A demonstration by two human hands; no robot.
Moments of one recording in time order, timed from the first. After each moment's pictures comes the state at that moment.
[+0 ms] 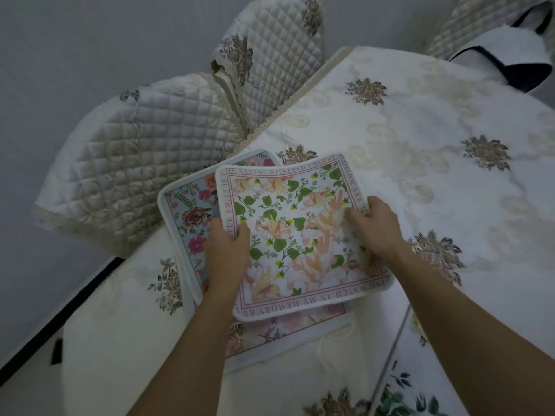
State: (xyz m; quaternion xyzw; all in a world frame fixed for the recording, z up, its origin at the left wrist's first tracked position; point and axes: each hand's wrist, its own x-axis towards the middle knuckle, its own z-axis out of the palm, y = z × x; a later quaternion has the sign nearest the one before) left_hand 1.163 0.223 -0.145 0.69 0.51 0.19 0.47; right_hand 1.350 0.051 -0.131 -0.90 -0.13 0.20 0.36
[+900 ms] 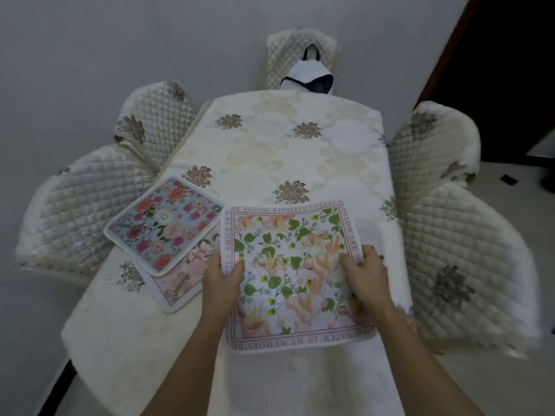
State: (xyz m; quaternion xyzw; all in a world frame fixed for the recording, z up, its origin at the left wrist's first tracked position) left_hand 1.011 0.001 -0.041 0.77 0.28 0.09 0.57; right_hand 1.075 -0.256 -0.042 -0.84 0.12 0.06 0.52
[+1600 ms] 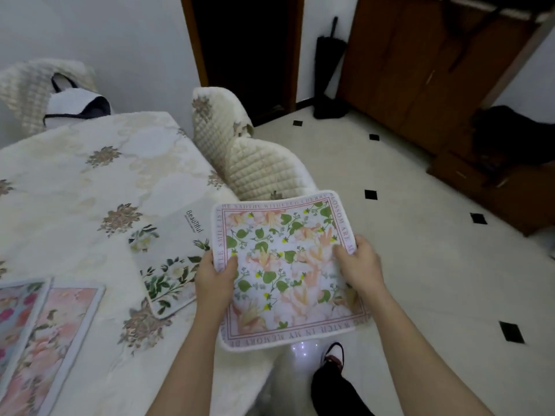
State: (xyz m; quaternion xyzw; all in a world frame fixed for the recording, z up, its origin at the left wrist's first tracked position) left_hand 0.960 -0.200 -0.037 0.80 0.00 -0.11 0.59; right_hand 0.838 -0.436 -0.027 -0.76 0.43 -0.15 0.47
